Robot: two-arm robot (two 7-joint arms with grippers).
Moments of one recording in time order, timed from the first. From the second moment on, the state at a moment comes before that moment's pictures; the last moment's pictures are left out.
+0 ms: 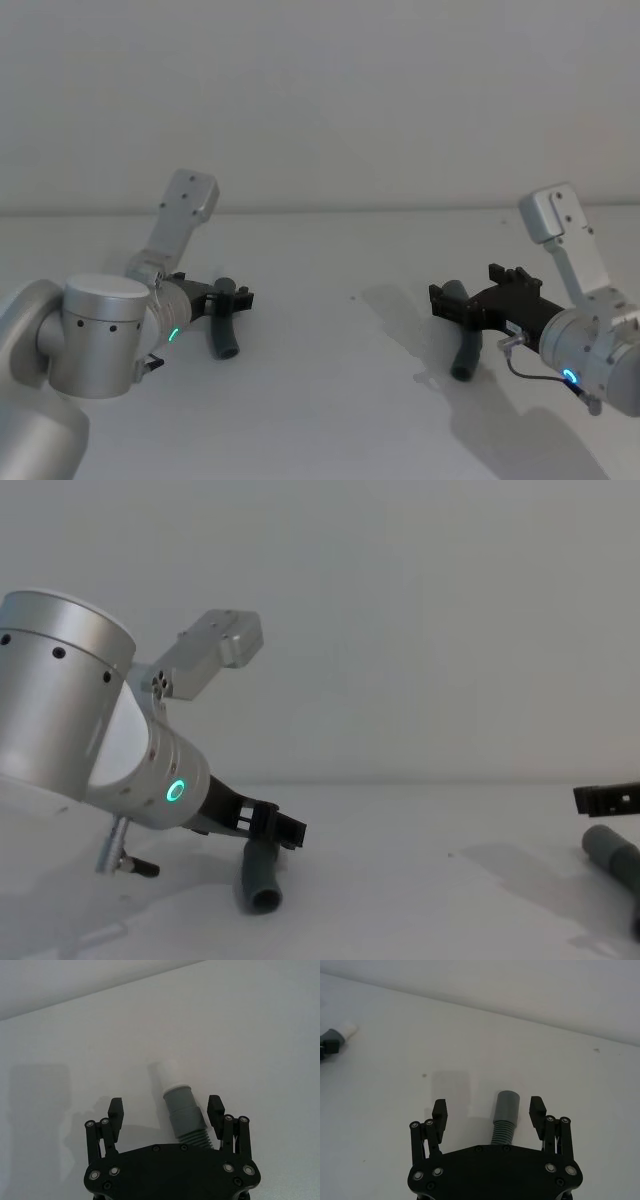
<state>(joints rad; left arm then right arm) -0.44 0.12 0.41 -1.47 -0.26 0.83 0.05 0.11 0.41 -0.20 -1.81 0.29 0.64 0.16</state>
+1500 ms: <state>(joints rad) -0.44 0.12 0.41 -1.47 -0.26 0.83 0.05 0.17 0.34 -0.21 -1.61 0.24 0.62 0.15</state>
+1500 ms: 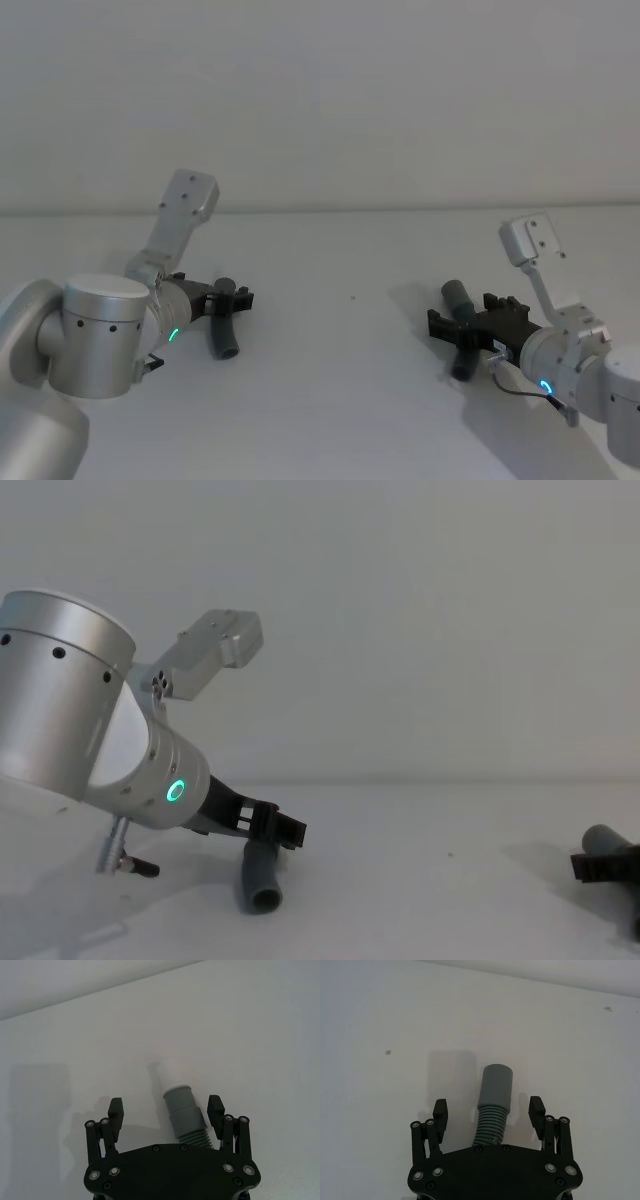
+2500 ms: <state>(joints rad) -0.44 0.12 0.41 -1.47 -0.26 0.83 0.05 0.17 0.33 -0.21 -1.60 0.23 0.62 0.15</state>
